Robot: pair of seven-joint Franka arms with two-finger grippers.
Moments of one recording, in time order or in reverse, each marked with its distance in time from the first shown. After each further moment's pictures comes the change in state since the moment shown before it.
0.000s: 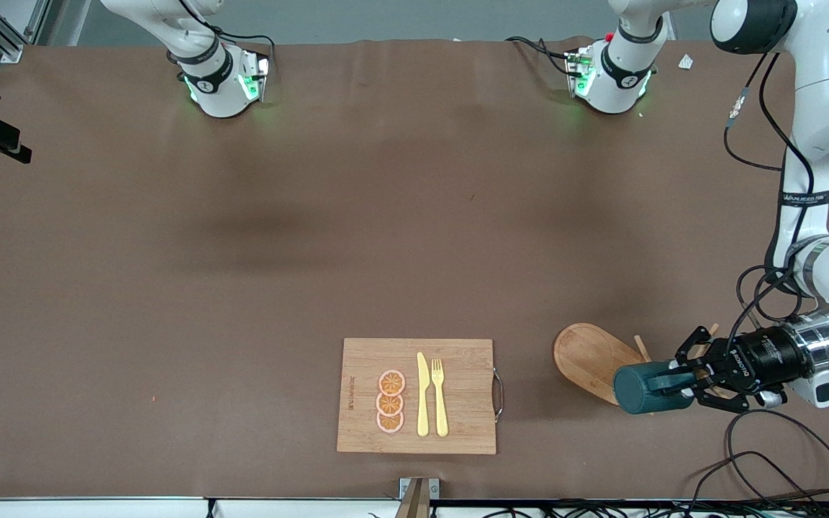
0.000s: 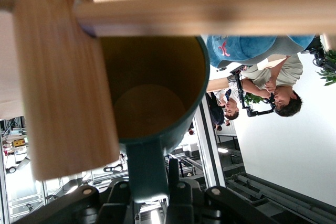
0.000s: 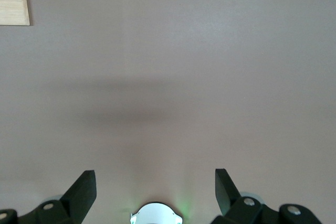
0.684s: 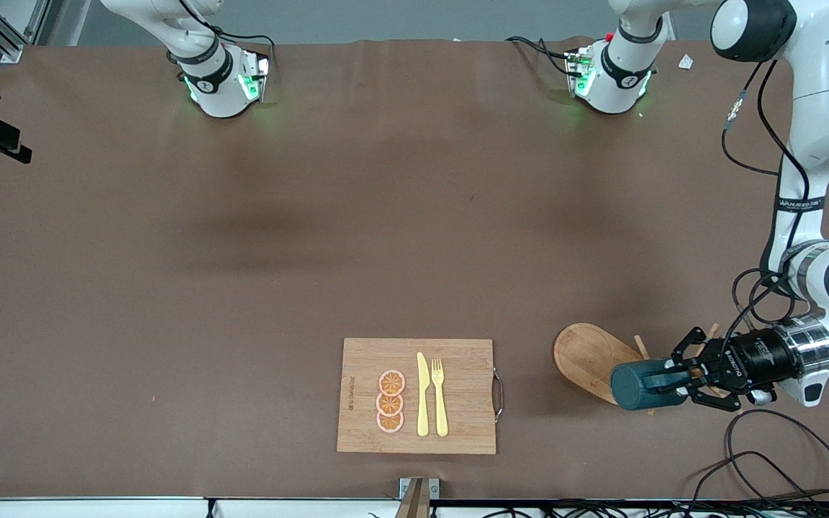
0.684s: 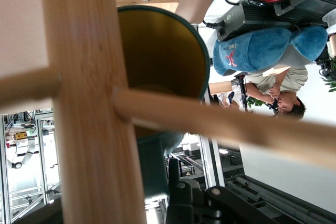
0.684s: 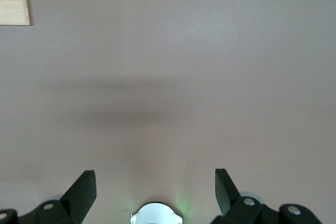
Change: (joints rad) left arm 0.008 0.038 -0.002 -0.003 -0.003 -0.018 0.000; right arm 0.000 0.000 0.000 0.000 0.000 0.000 0.000
